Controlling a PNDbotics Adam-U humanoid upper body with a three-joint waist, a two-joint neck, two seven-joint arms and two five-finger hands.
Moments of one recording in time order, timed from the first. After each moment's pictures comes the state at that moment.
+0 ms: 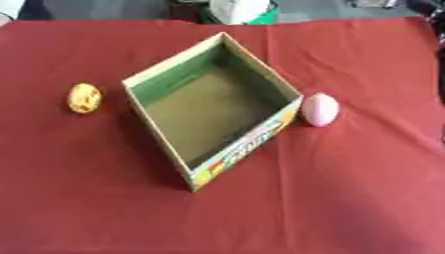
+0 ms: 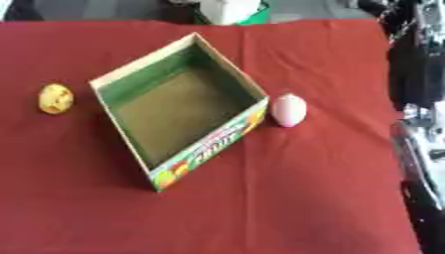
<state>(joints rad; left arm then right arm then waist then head) -0.12 0.31 0.12 -1.98 -0.03 -0.41 0.58 -0.33 -0.44 -0.03 -1.98 -0.15 -0.17 -0.15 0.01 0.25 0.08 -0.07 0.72</state>
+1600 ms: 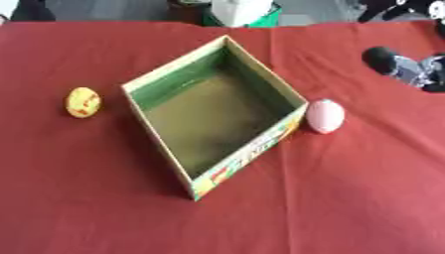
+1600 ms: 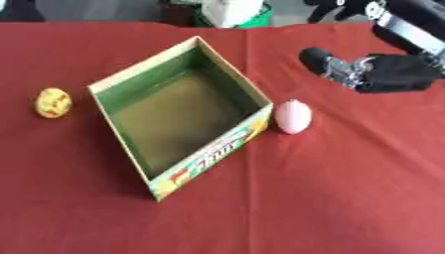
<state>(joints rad) -0.13 0.31 0.10 -1.98 -0.02 -0.41 0.56 -0.48 -1.05 0.18 -1.98 0.22 0.01 0.26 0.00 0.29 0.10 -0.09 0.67</state>
